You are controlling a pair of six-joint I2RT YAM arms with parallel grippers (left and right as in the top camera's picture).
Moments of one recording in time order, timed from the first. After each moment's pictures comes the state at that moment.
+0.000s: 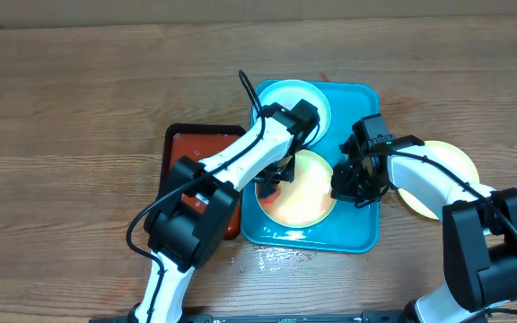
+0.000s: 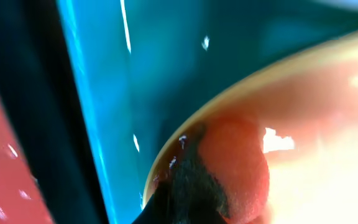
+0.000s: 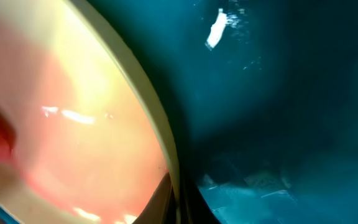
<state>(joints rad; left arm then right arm) -0.64 2.18 1.63 -1.12 -0.18 -0.59 0.25 1.76 0.97 -0.71 -0.35 0.31</state>
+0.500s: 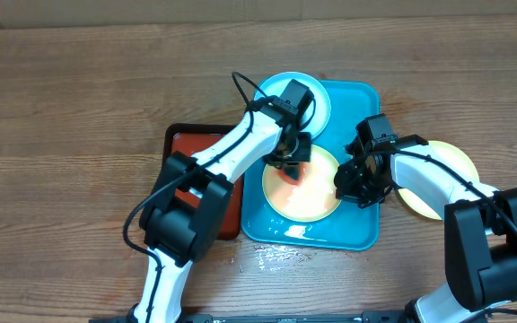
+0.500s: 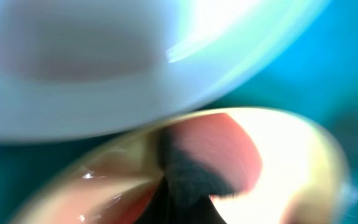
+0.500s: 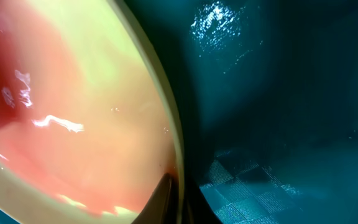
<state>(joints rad) -0.60 2.19 1.62 -0.76 0.26 -0.51 0.24 1.76 0.97 -0.73 -0.33 0.34</state>
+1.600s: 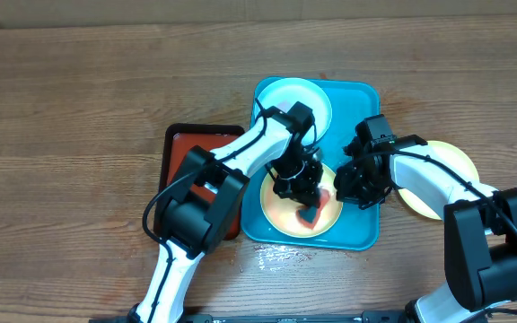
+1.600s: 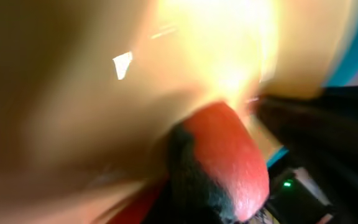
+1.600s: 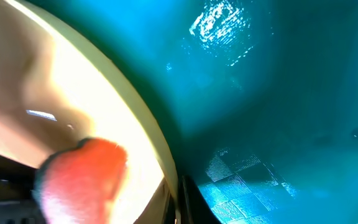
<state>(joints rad) -0.62 2.28 1.63 -1.07 0.69 -0.41 0.24 1.76 0.97 -0.74 -0.33 0.30</state>
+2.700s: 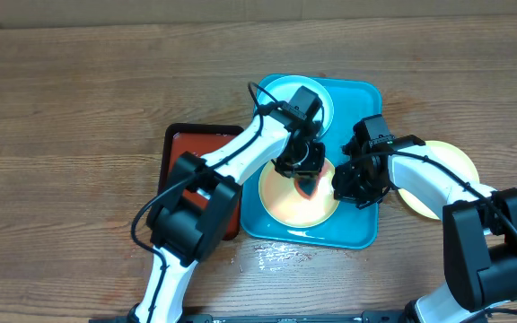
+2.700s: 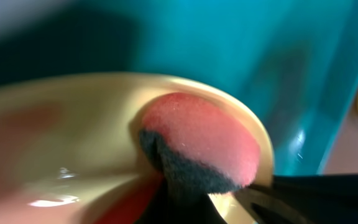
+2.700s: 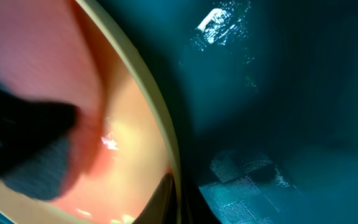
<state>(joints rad) -0.63 2.21 1.63 -0.81 0.46 -0.47 0.25 1.76 0.97 -0.72 -0.33 0.32</state>
